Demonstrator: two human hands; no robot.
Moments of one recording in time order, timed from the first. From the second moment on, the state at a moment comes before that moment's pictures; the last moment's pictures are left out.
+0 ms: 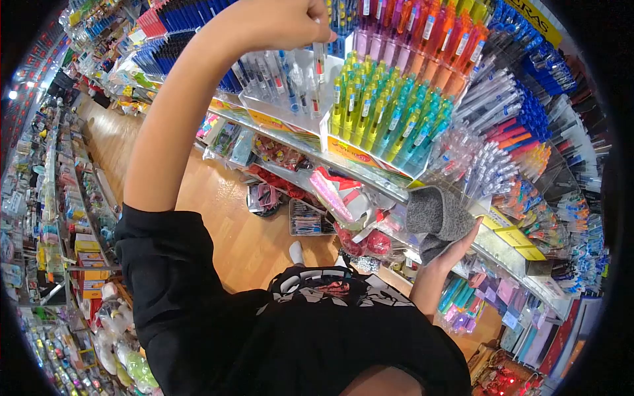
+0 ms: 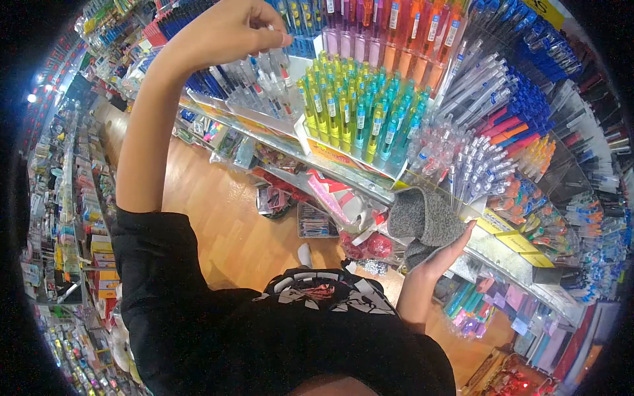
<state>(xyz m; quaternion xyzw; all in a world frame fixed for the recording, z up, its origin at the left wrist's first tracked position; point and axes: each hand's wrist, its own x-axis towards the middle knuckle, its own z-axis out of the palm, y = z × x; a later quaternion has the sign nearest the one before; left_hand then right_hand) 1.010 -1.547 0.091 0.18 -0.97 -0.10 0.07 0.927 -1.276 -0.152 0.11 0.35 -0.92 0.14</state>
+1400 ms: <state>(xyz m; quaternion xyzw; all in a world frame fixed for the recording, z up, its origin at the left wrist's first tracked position) 1.030 -1.593 0.105 0.15 -0.98 0.05 0.12 0.969 -1.280 -0.138 0.06 0.38 -0.92 0.10</state>
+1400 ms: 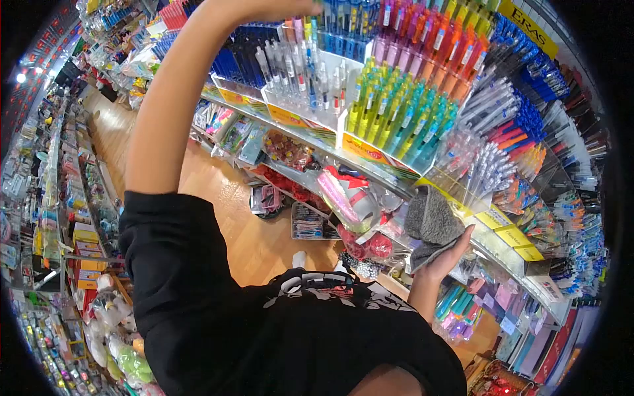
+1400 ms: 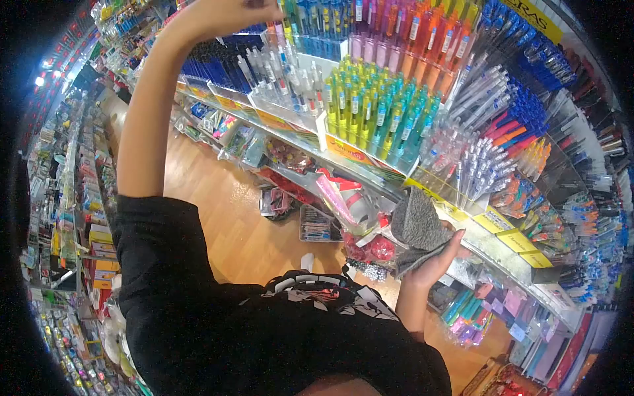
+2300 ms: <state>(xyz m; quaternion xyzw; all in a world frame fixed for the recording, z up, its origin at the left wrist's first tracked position) 1.197 -1.520 -0.149 0.14 -0.82 -0.39 0.39 1.126 -1.474 -0.117 -0.18 0.46 -0.85 0.16</state>
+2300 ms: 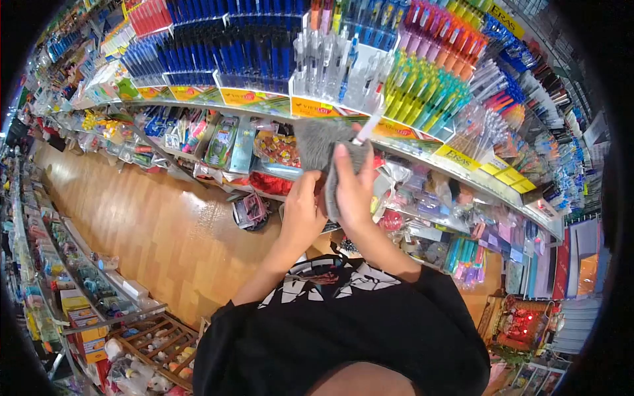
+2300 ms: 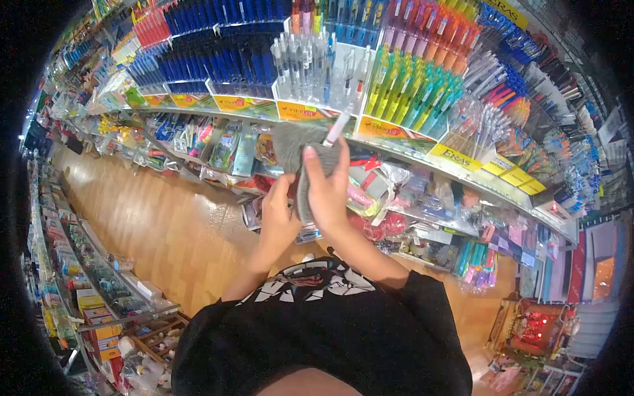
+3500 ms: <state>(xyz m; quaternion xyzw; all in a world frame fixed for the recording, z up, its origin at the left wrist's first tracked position) 1.115 -1.601 0.041 0.04 -0.78 -0.36 0.52 1.063 -1.380 -0.183 -0.19 0.66 -0.73 0.03</state>
